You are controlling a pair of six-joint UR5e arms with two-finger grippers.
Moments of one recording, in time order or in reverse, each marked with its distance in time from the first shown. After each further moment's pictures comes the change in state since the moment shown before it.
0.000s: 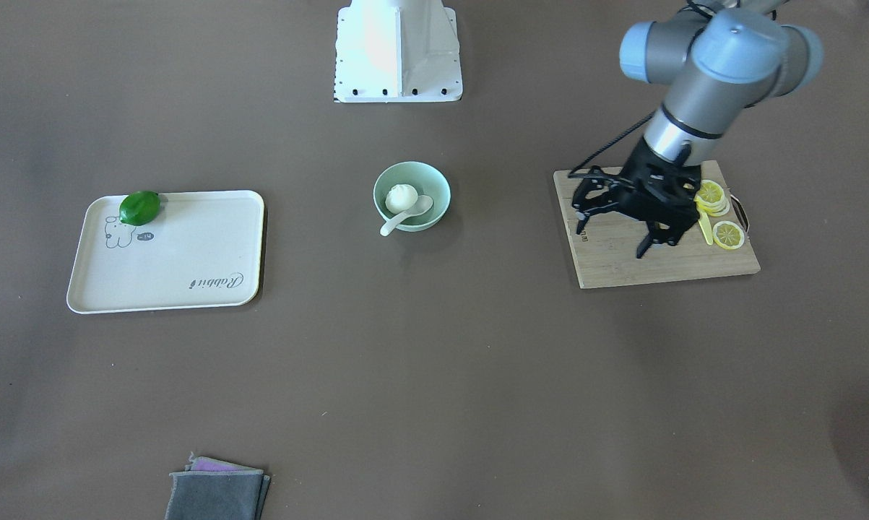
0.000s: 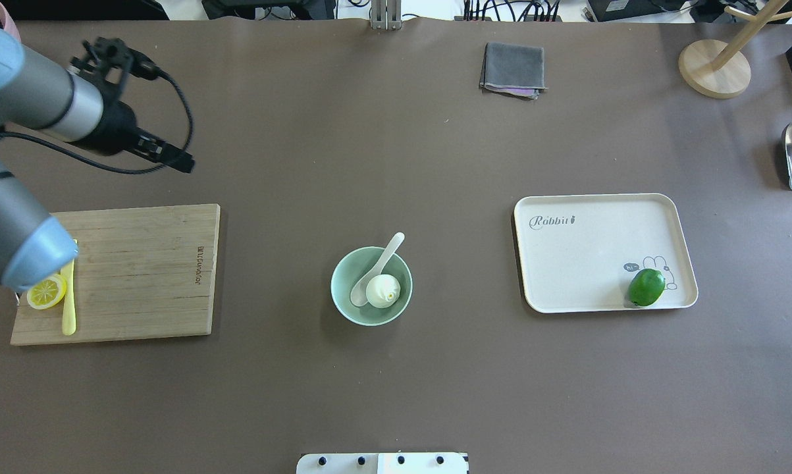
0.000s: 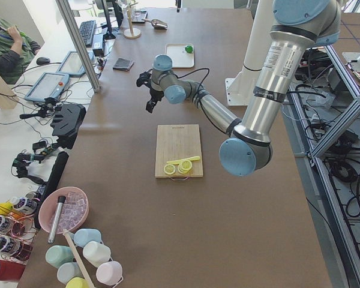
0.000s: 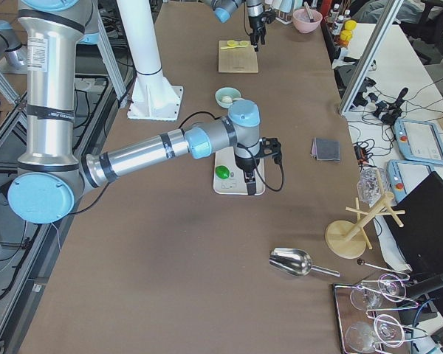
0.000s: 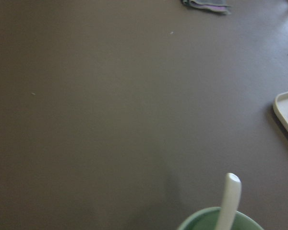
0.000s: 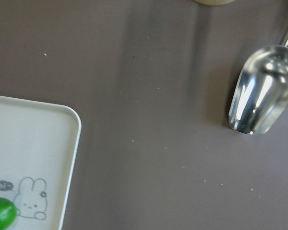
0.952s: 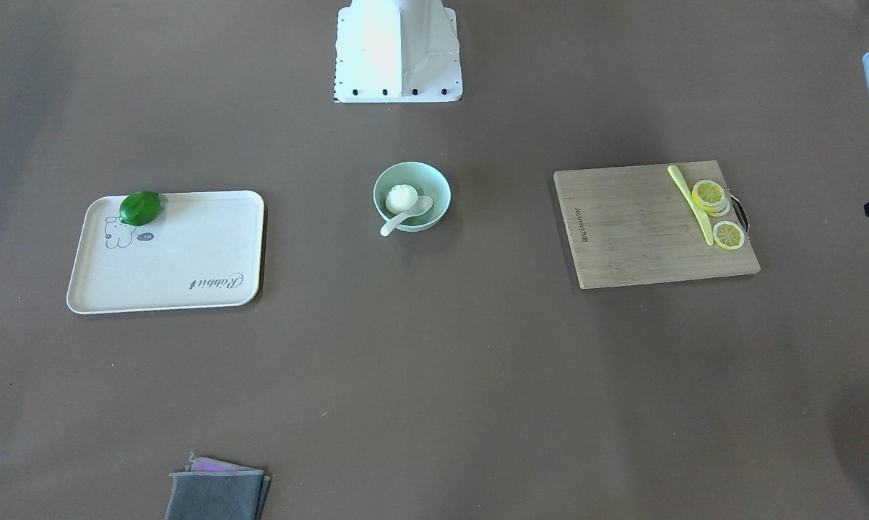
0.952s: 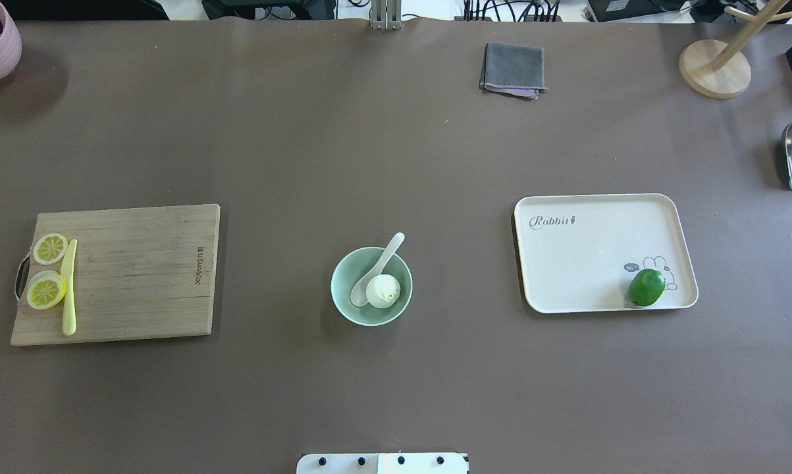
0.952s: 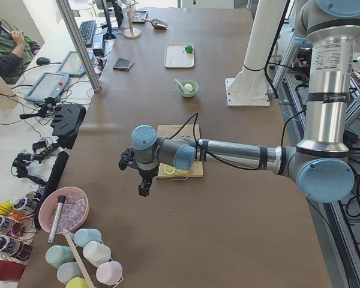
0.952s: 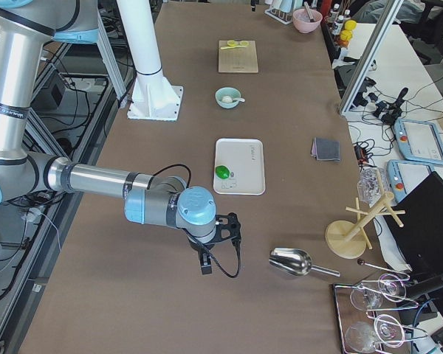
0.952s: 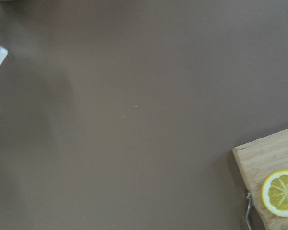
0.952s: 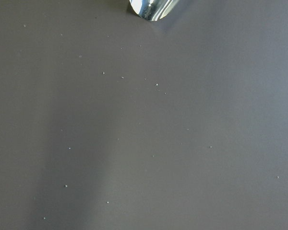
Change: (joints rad) left arm -0.468 0.318 0.196 0.110 -0.195 0.464; right arm 0.265 -0.180 -0.166 0.004 0.082 -0.442
